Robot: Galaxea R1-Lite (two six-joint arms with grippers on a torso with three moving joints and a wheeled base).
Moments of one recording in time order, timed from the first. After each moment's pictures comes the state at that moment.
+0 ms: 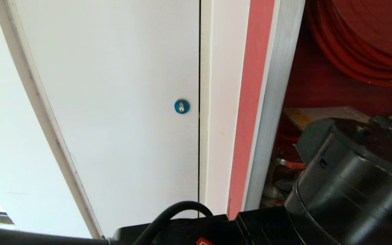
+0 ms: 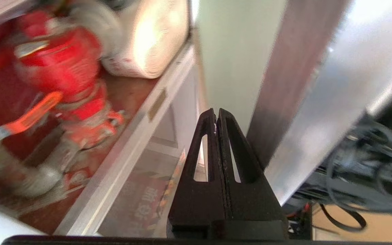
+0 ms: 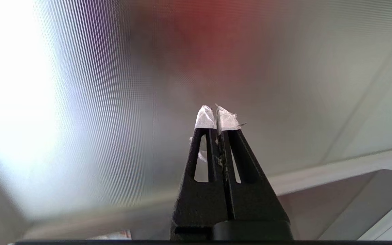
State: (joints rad) left arm -1.35 1.89 -1.39 -0.39 0.01 -0.06; right arm 0.02 0.00 0.00 0.01 0.04 -0.07
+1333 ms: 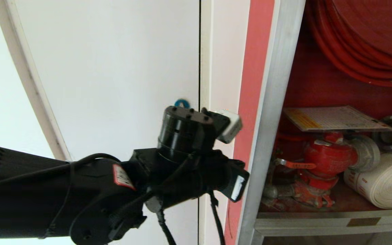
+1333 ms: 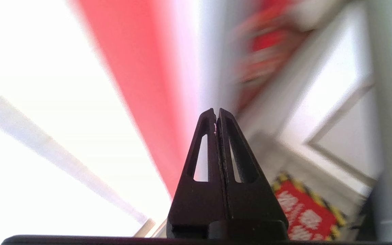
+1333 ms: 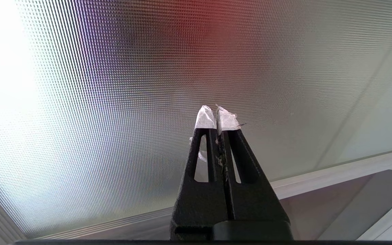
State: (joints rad) left arm -0.91 1.77 -1.08 -0.41 0.01 -0.06; right arm 0.02 0.00 0.00 0.01 0.04 -0.07
